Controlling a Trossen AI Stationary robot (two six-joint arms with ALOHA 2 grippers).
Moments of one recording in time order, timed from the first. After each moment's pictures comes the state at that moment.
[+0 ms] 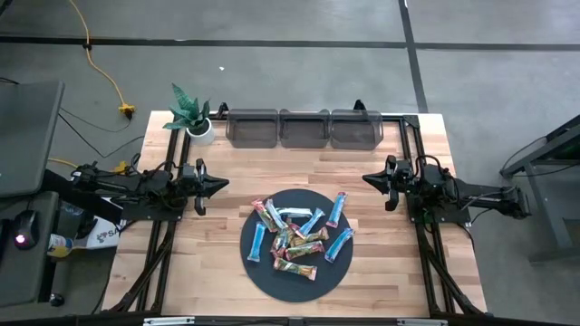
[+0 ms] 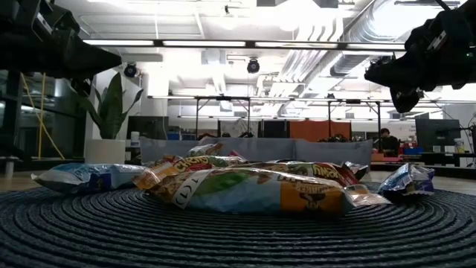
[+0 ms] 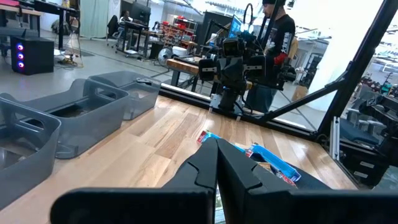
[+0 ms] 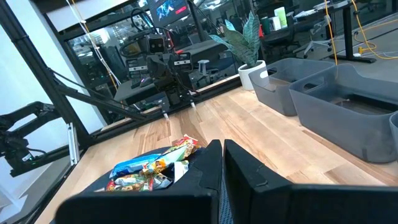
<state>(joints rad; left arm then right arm) -0.20 0.02 0.01 0.05 -0.37 -0.24 -0.13 0.05 0.01 0.03 0.03 0.36</state>
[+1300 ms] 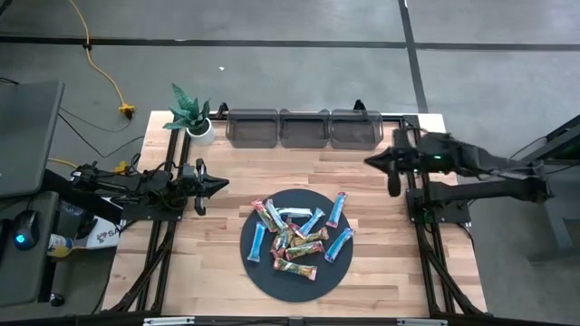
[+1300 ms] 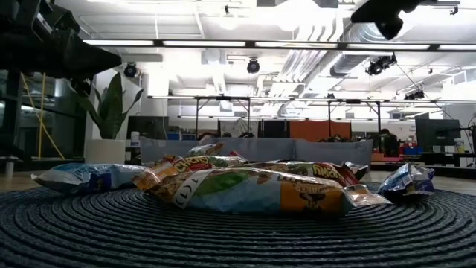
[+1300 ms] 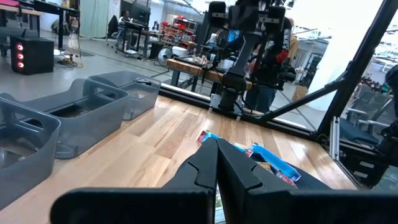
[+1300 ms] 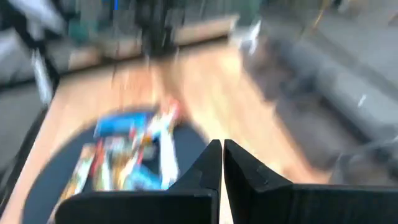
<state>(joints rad) -0.20 0.02 0.01 0.05 -0.37 -0.24 -0.13 0.72 0.85 -0.59 0.02 0.17</state>
